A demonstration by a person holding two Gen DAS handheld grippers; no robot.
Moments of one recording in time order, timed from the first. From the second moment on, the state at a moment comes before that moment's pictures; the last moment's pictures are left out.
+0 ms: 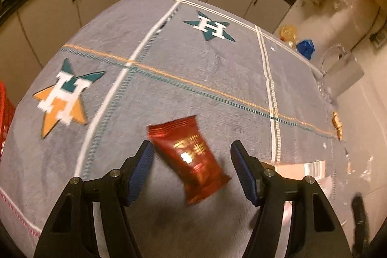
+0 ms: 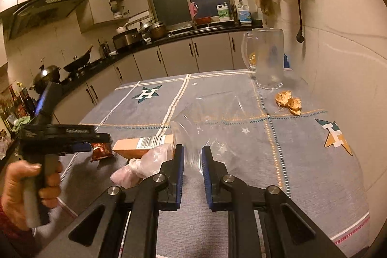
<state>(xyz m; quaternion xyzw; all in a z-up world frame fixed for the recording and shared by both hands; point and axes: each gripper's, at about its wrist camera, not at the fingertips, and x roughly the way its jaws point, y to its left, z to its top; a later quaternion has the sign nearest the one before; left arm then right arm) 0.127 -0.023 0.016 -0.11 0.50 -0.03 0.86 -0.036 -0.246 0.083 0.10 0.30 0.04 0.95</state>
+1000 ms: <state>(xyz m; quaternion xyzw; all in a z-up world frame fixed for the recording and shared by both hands) 0.012 0.006 0.046 -0.02 0.42 -0.08 0.90 -0.048 -0.197 0.087 0.08 0.29 0.14 0.94</state>
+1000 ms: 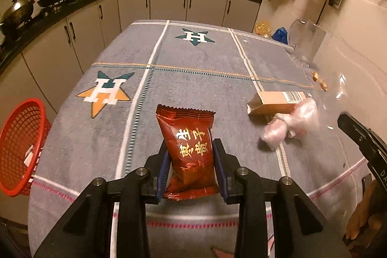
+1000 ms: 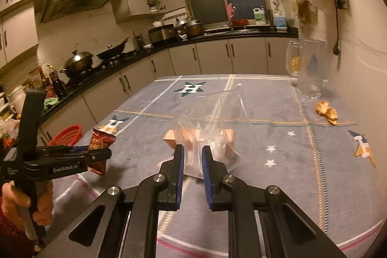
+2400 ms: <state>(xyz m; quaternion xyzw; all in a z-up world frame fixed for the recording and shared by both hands) -0.029 0.272 0.063 -0.10 0.38 0.09 0.92 0.007 0.105 0.095 0.02 0.36 0.41 0.84</state>
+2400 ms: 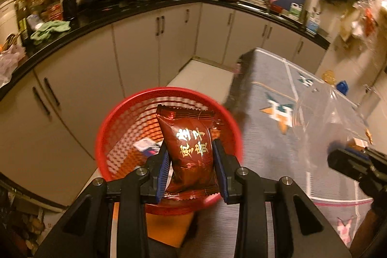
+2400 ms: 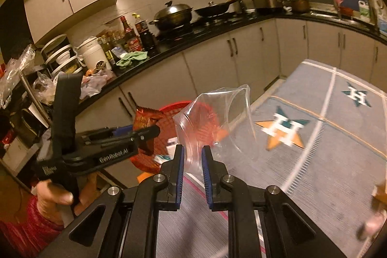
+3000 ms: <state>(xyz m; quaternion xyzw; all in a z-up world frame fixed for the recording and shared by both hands) -0.015 0.317 0.022 -0.12 0.40 0.12 0.90 0.069 0.193 0.055 0.08 0.43 0.42 0.79</state>
